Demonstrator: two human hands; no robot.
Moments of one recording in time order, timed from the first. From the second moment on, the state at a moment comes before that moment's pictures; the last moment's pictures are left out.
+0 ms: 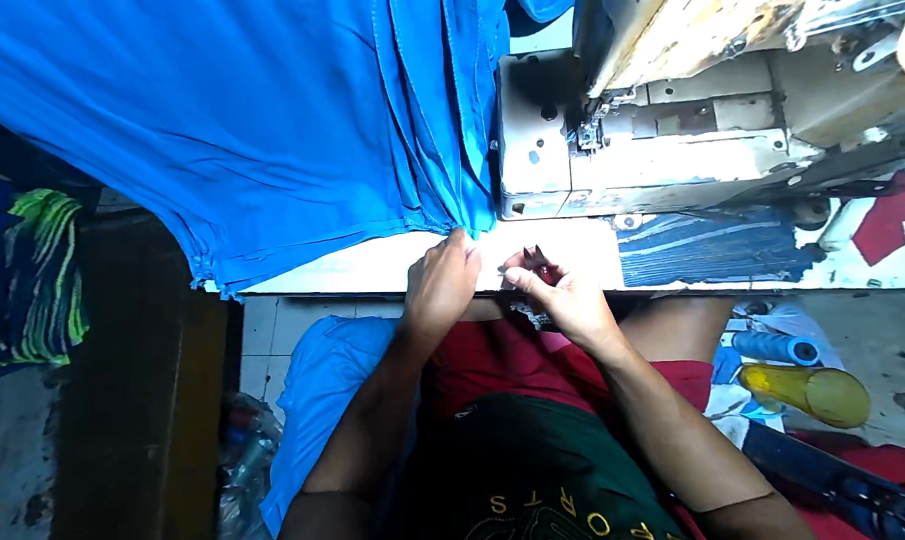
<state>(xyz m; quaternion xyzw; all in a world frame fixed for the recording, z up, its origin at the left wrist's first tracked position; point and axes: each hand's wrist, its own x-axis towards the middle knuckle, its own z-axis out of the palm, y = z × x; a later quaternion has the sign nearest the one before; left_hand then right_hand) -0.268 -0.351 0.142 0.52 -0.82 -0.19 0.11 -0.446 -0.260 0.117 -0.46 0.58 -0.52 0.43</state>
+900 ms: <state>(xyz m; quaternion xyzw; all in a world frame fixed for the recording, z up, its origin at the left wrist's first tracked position) -0.165 -0.341 0.150 0.54 -0.77 -0.29 0.20 -0.373 -0.298 0.130 -0.28 0.46 -0.55 0.64</state>
